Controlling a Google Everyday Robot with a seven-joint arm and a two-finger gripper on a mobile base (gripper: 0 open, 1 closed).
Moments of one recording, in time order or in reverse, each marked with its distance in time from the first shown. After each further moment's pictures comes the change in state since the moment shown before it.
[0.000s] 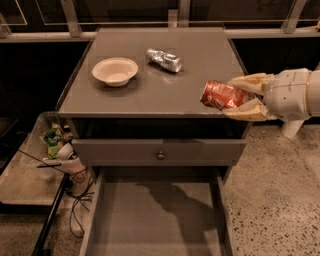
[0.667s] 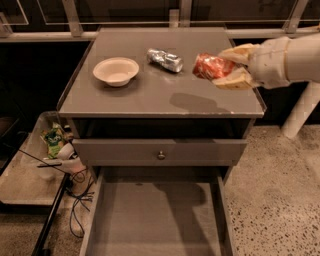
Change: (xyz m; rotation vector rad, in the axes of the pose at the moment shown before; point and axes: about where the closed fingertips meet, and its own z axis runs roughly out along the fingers) arm -0.012 -0.072 0.034 0.056 0.009 -0.039
